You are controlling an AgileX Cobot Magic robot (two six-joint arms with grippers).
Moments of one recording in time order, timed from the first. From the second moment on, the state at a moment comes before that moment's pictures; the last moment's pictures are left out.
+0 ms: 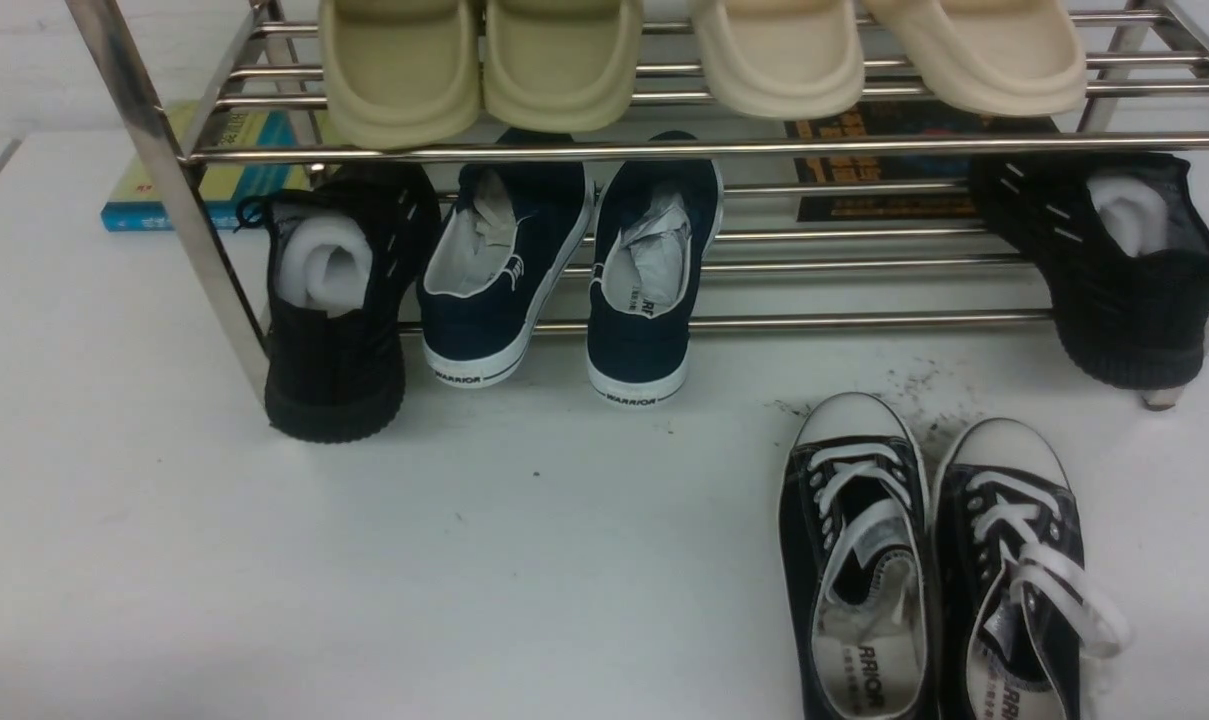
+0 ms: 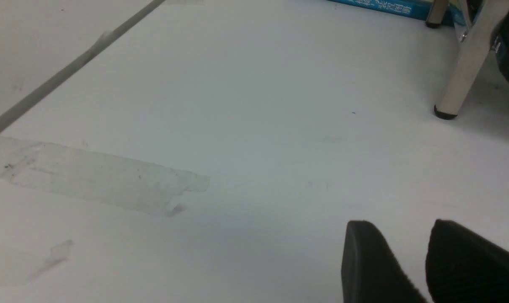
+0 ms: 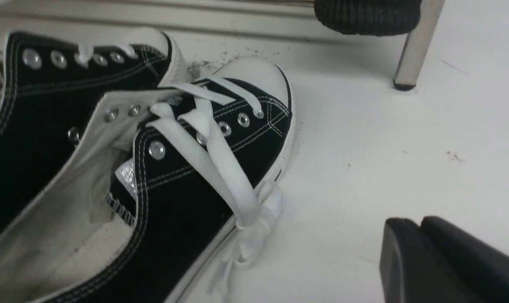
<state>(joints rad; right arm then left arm) 0.02 -0.01 0.01 0.15 0.40 -0.18 -0.03 -0.01 0.02 0.54 0.41 -0.65</state>
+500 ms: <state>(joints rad) 0.02 -0.01 0.01 0.15 0.40 -0.23 -0.03 -0.01 0.02 0.54 0.41 -0.65</state>
